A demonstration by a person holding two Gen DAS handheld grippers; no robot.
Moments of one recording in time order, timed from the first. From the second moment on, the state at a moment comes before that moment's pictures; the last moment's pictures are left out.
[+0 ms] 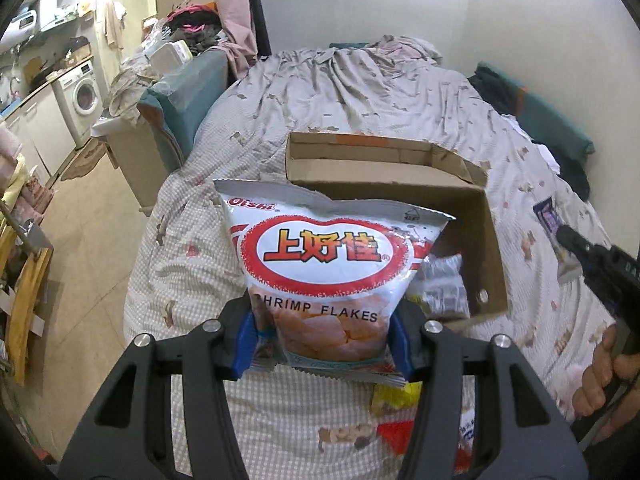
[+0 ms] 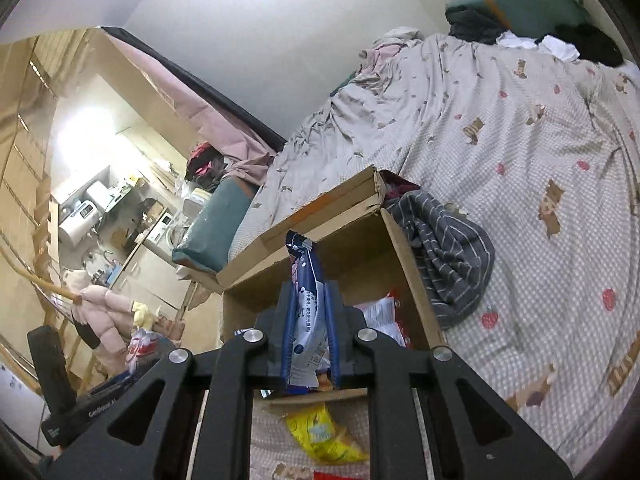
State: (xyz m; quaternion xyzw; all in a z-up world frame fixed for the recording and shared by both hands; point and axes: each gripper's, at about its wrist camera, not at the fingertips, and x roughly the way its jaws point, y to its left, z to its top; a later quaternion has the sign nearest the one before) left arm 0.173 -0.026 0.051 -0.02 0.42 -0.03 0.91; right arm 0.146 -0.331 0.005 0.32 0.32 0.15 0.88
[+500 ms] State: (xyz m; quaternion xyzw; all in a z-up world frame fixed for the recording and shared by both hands) left arm 0.241 -0.079 0.023 0.01 0.44 -0.05 0.90; right arm 0.219 -0.305 -0.031 0.26 0.40 0.14 0.87
